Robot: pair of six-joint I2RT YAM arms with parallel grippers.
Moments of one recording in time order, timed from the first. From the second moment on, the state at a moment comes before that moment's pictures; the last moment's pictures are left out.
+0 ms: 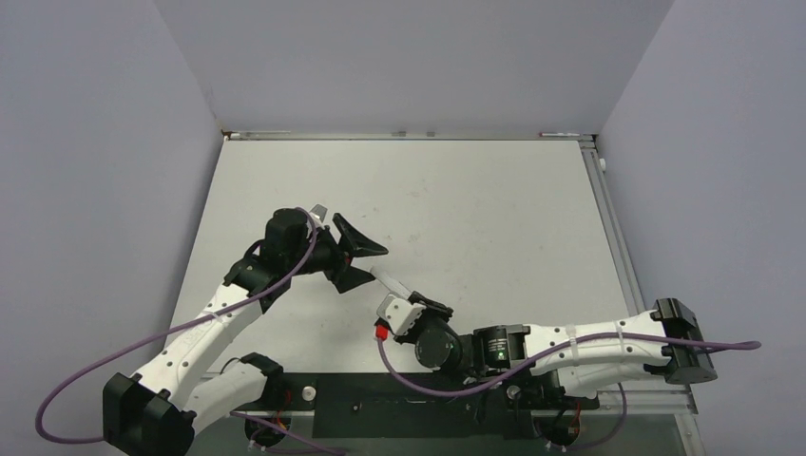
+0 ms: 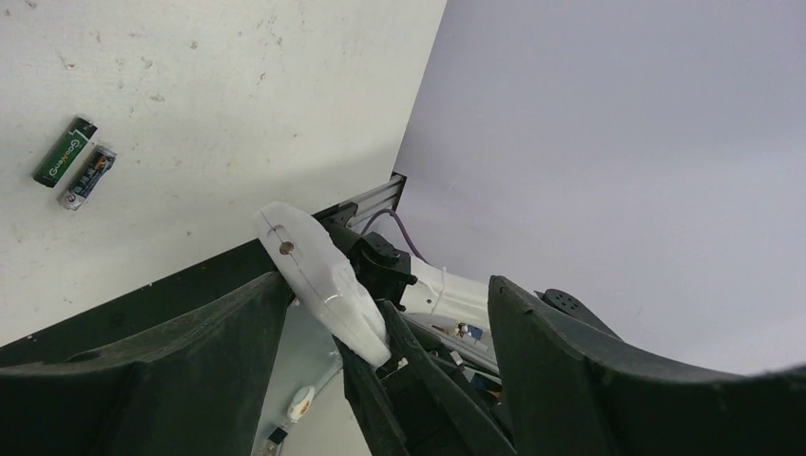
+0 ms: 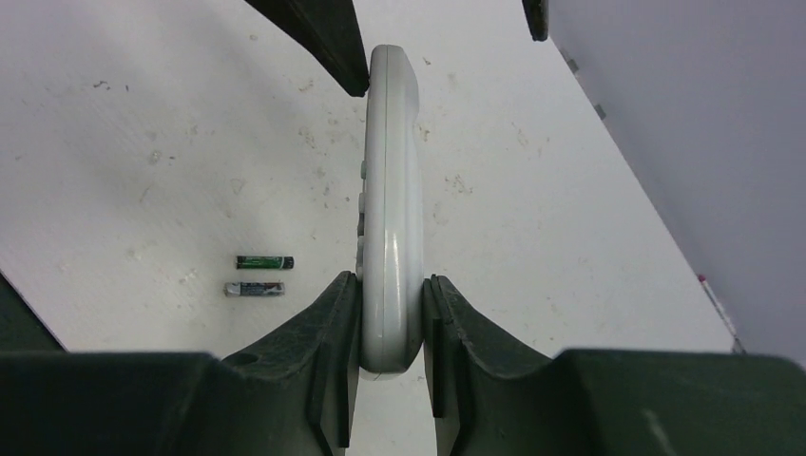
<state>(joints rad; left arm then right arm) -0.46 0.99 0.77 -0.34 0.54 -1.38 1.55 1.14 0.83 -0.22 0.84 -0.13</state>
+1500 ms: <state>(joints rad) -0.46 0.94 0.62 -0.23 0.64 -1.47 1.73 1.17 0.65 0.17 1.03 -0.74</state>
